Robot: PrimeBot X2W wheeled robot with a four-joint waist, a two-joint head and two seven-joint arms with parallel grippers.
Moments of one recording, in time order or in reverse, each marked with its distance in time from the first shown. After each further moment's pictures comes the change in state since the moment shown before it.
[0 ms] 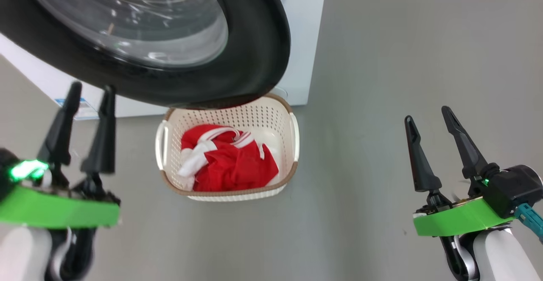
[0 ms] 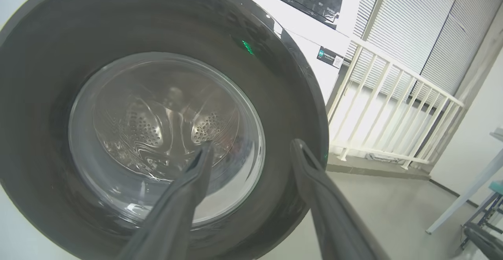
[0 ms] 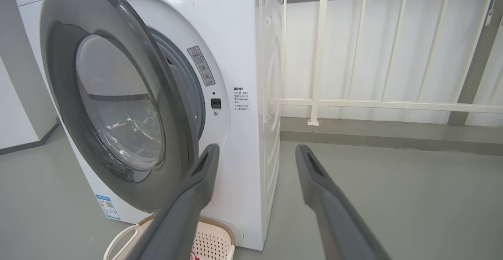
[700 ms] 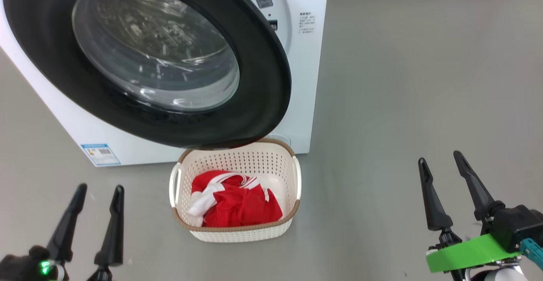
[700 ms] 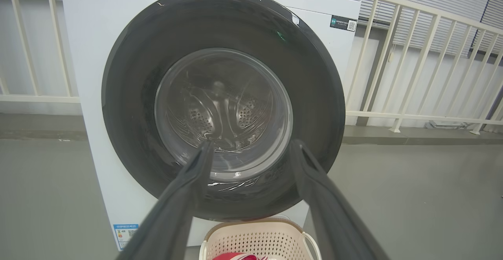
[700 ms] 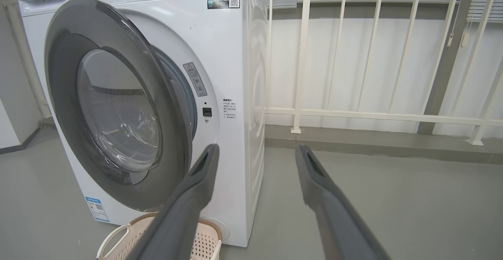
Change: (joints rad) left arm 0.388 -0.086 0.129 -0.067 0.335 0.024 -0.014; right arm 0.150 0.003 -0.059 0.010 -0.029 0.000 0.000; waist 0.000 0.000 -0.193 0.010
